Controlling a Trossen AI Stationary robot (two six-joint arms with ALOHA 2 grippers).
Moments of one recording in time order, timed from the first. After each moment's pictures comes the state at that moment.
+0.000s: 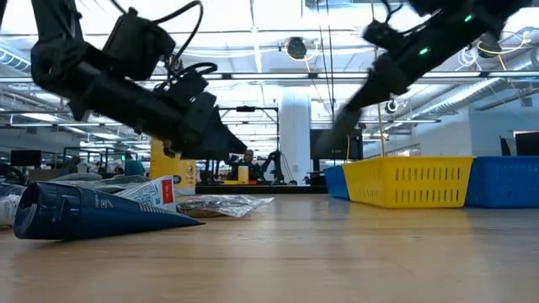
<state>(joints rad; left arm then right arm) -0.07 1.72 0.46 0.90 -0.46 -0.26 0.03 1.12 0.59 -0.03 0.60 -0.01</state>
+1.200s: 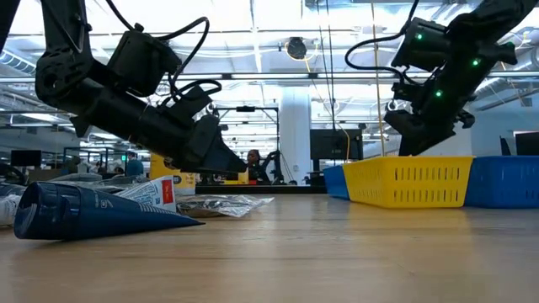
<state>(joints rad) -0.06 1.81 0.47 0.95 -0.47 -0.24 -0.18 1.12 0.51 -0.46 0.70 0.69</state>
